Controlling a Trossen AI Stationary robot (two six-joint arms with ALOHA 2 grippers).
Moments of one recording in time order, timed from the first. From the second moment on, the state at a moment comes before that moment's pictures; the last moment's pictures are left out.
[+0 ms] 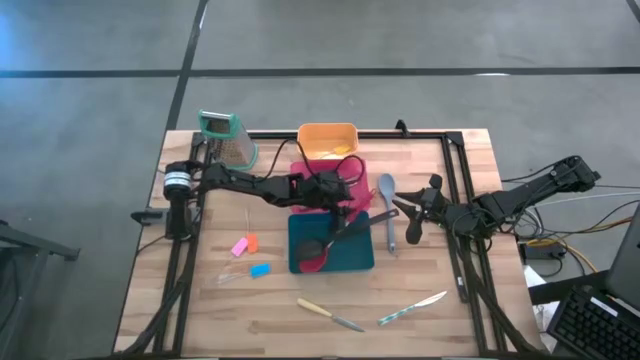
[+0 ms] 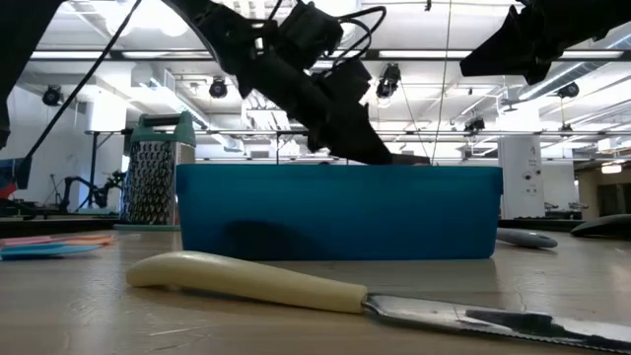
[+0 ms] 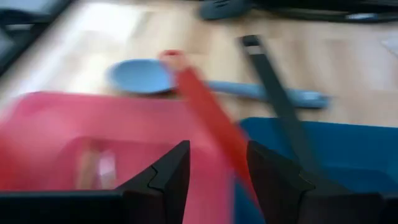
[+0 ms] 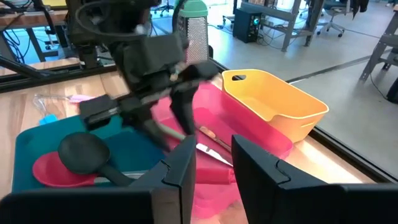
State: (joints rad) left arm 0.13 1.87 1.23 0.10 -0.03 -0.01; right arm 0.38 0.75 0.48 -0.14 0.83 0.34
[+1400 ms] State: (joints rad) left arm -0.46 1.22 1.09 -0.36 -0.62 -0.02; right arm 0.51 1.26 0.87 -0.32 0.19 0.08
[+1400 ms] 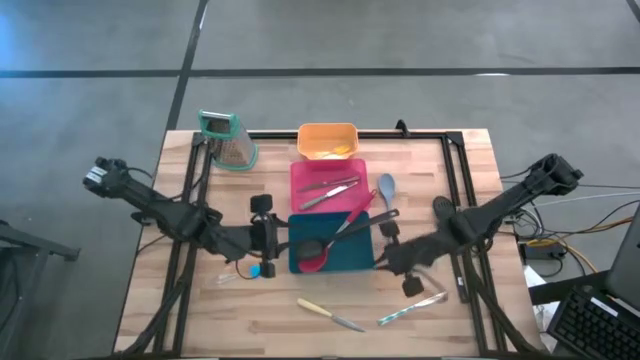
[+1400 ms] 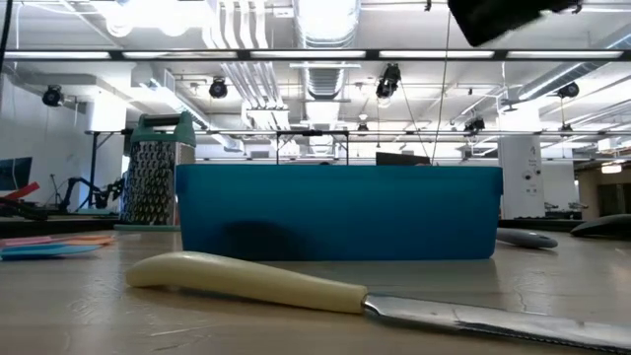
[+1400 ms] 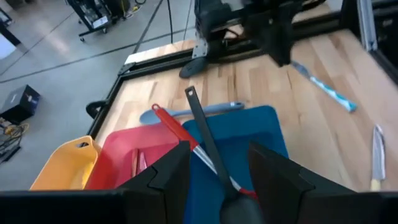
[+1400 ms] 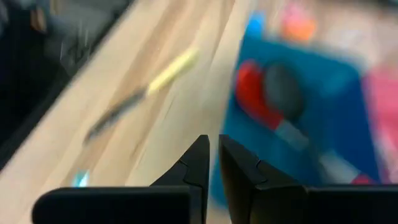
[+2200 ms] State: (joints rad) left arm -0.46 1.22 1.06 -0.36 -0.62 -0.04; right arm 0.72 1.86 1.34 -0.98 0.04 0.66
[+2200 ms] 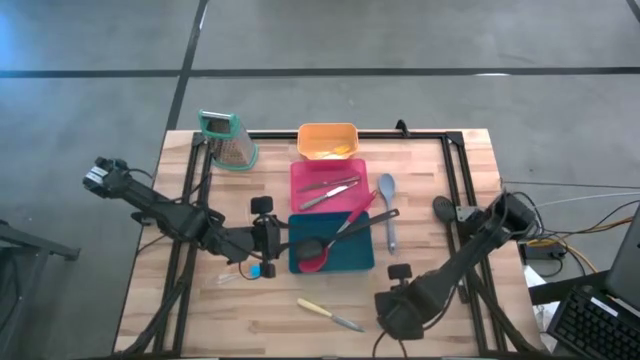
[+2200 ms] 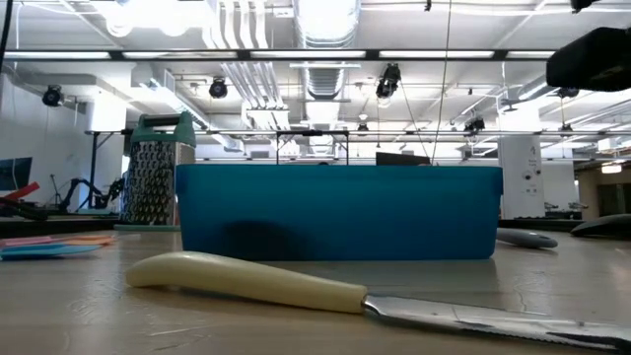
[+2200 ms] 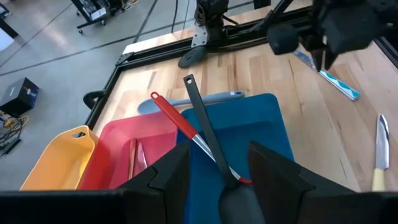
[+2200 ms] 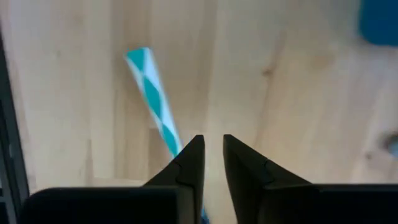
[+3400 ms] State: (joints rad) left arm -0.46 1.22 1.06 -0.36 -0.62 -0.04; right arm 0.69 2.11 1.44 -0.97 -0.12 0.56
